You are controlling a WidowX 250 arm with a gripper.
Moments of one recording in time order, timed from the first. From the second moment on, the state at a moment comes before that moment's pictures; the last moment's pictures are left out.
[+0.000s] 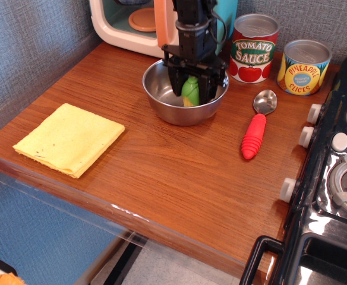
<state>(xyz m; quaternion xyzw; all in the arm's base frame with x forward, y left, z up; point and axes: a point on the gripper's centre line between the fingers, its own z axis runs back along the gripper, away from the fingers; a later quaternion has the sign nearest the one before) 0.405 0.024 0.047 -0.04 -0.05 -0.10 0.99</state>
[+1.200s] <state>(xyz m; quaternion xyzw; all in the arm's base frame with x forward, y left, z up) 0.399 0.180 0.073 0.00 -0.04 0.02 1.00</state>
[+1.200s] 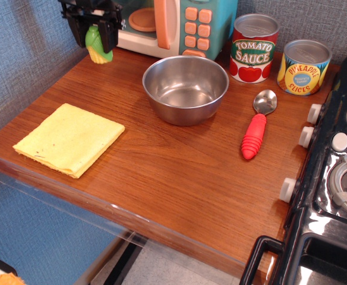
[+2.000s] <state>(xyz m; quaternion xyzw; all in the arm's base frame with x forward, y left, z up) 0.392 0.187 0.027 0.00 0.01 0.01 1.00</state>
